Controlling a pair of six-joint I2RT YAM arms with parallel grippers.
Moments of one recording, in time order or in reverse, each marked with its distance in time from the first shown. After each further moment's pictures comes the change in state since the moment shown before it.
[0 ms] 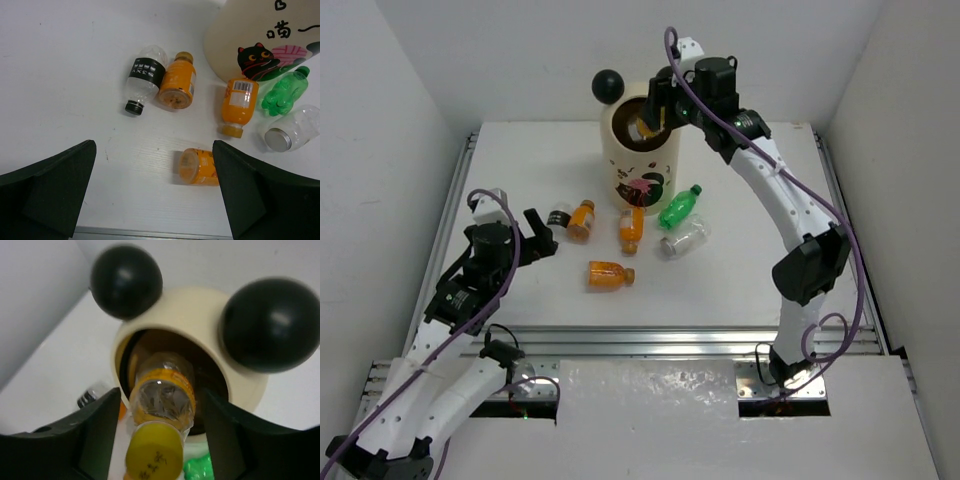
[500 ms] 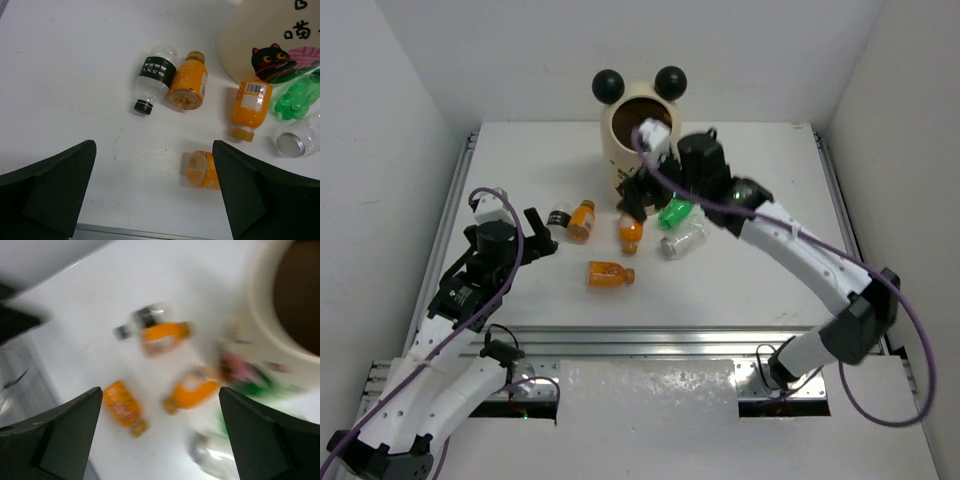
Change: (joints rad) left arm 0.000 0.020 0.000 -0.001 -0.023 -0.003; right arm 0.180 -0.338 -0.496 0.013 -0.047 -0.157
